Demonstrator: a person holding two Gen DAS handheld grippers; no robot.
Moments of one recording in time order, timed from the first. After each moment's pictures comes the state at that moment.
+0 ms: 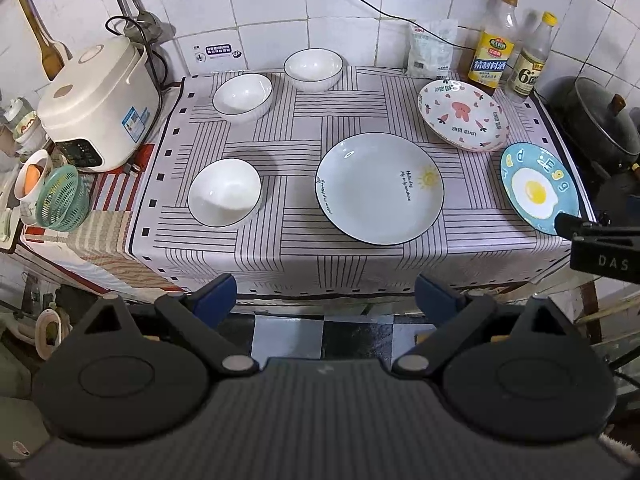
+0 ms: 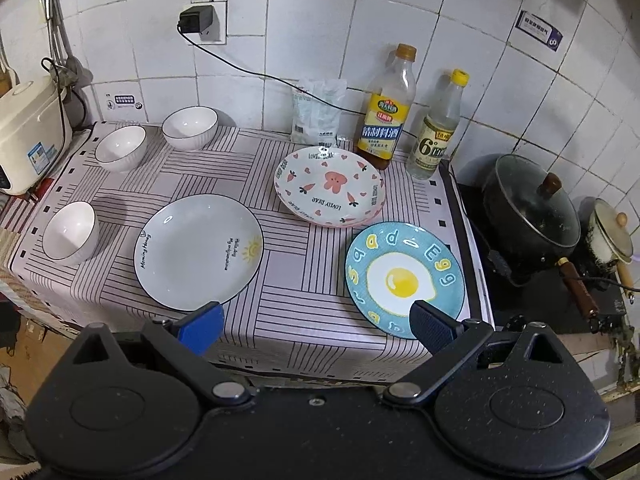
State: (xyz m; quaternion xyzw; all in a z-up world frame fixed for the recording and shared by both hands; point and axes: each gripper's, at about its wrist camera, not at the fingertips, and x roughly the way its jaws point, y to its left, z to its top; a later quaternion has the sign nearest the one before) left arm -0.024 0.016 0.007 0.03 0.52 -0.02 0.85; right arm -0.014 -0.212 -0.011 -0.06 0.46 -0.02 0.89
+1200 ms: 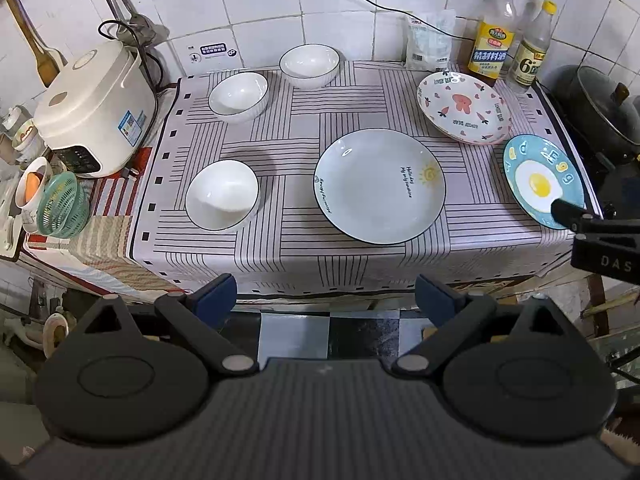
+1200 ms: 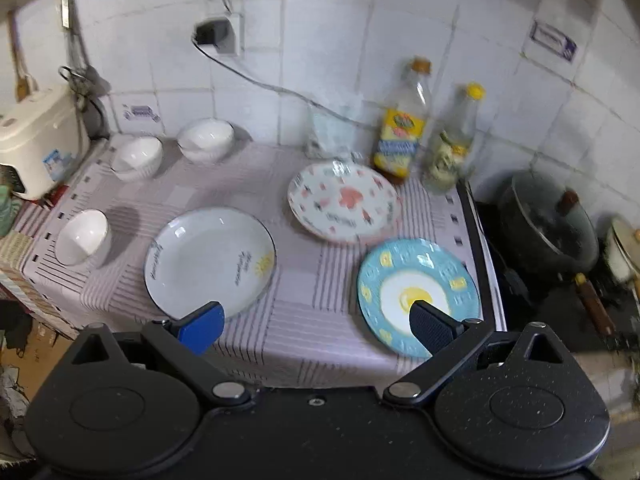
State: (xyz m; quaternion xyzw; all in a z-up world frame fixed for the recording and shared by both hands) left arm -0.012 0.008 0.003 0.04 0.53 -0.02 0.85; right arm -0.013 -0.216 -0.017 -0.05 0.43 0.02 0.90
